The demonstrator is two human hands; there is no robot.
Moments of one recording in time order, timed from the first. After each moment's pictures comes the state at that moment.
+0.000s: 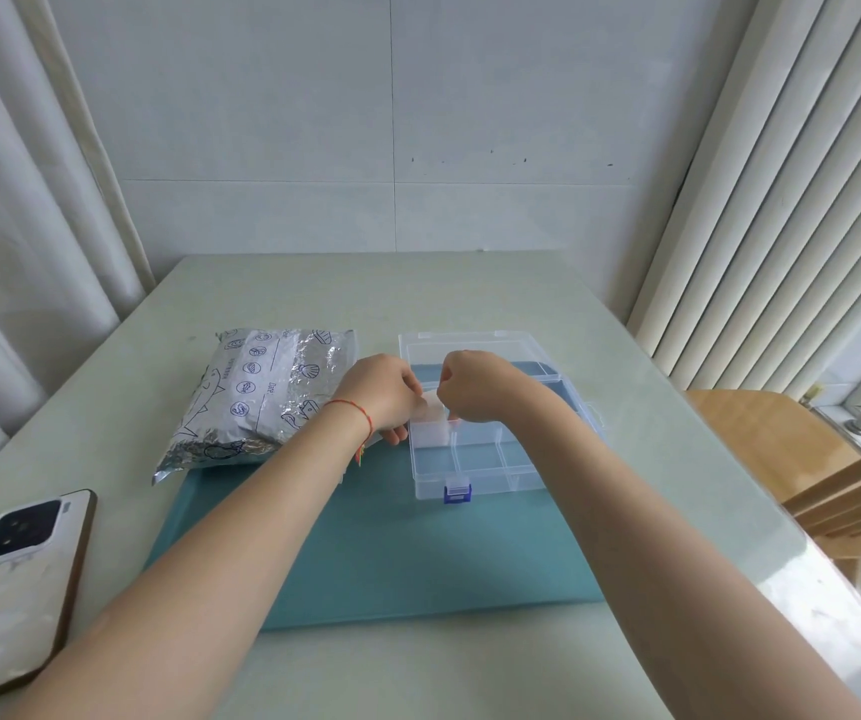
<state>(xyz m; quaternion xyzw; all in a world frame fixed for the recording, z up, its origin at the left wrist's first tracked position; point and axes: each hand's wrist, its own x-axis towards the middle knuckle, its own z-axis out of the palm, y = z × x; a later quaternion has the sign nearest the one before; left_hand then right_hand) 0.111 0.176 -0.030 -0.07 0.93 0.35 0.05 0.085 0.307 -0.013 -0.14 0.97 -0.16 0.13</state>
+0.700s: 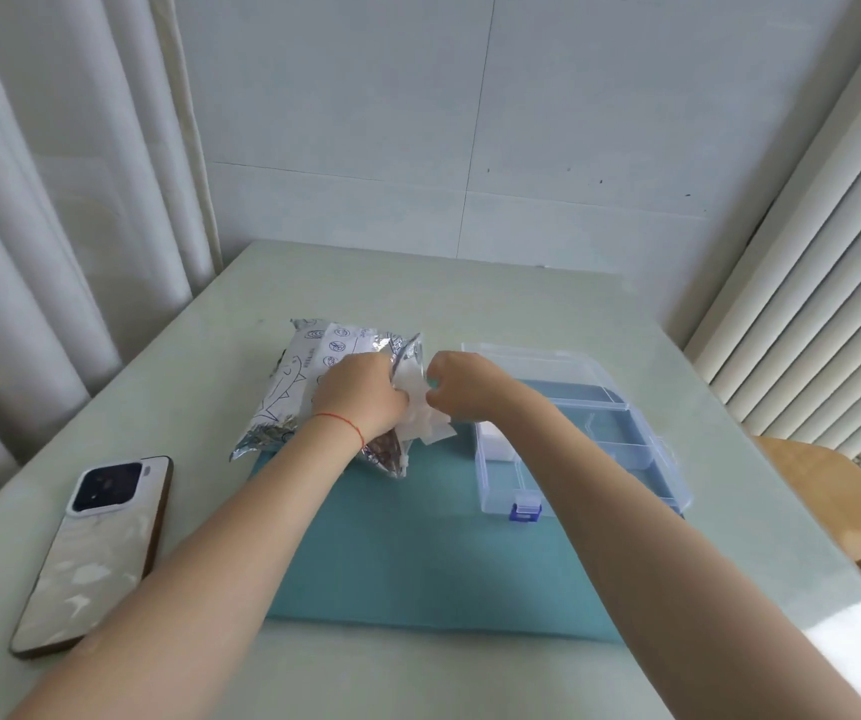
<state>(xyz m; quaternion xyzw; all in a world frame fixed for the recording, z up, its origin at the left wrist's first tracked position) 0.128 0.094 -0.044 -0.10 0.97 0.20 -0.09 0.066 0.227 -0.028 -0.24 0.96 -0.12 0.10</state>
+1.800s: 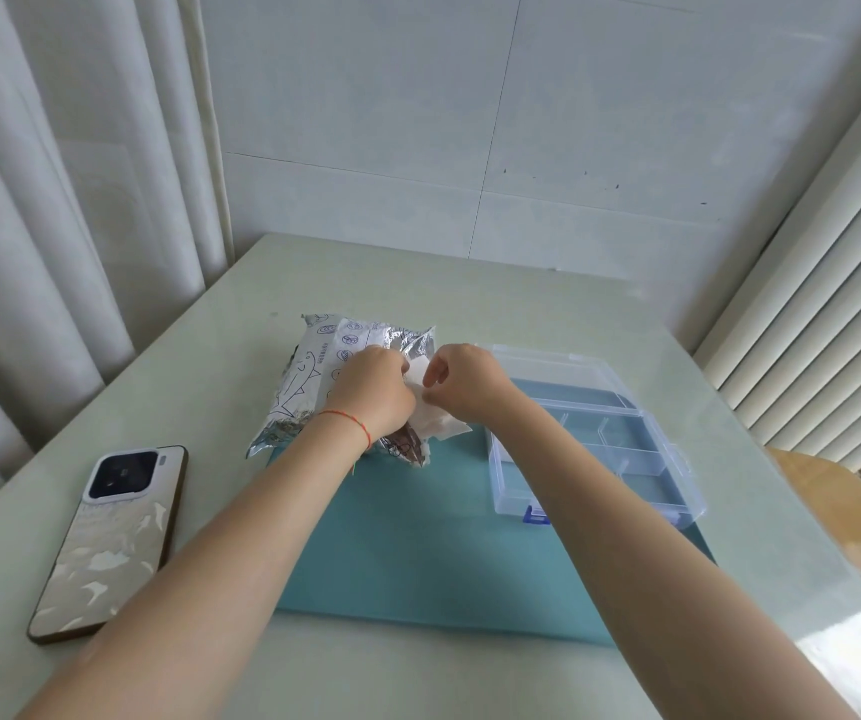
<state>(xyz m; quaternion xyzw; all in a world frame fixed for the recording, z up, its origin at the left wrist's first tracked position) 0.132 0.090 -0.044 -0.10 0.96 0.25 -0.11 0.069 0.210 -0.036 -0.23 0.95 -0.22 0.05</state>
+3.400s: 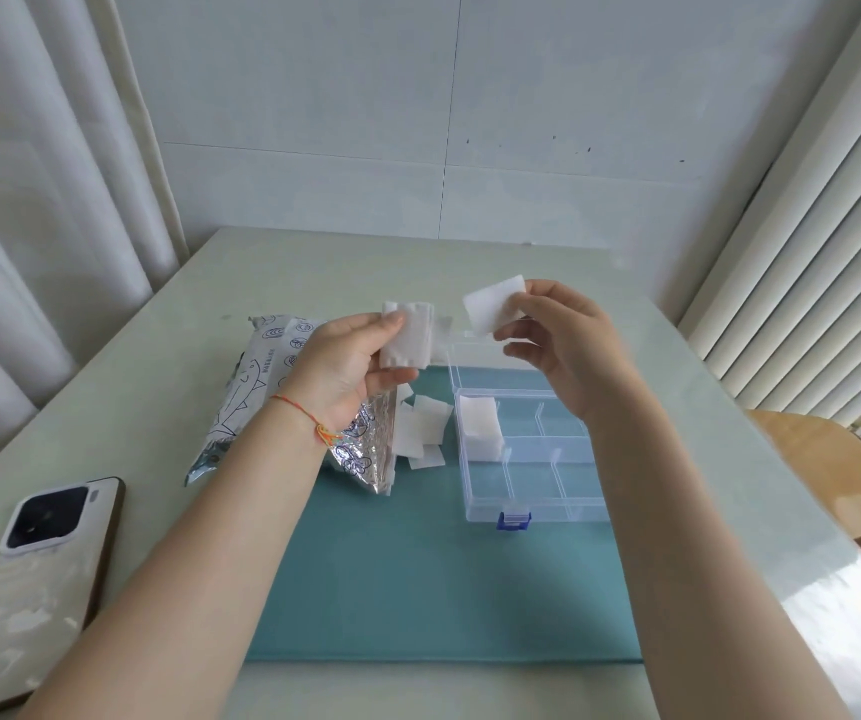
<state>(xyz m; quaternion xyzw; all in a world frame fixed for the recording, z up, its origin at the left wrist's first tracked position) 0.115 0.110 -0.017 -0.11 0.56 0.82 -0.04 0.065 0.312 0.003 -0.10 0.63 -0.77 0.07</state>
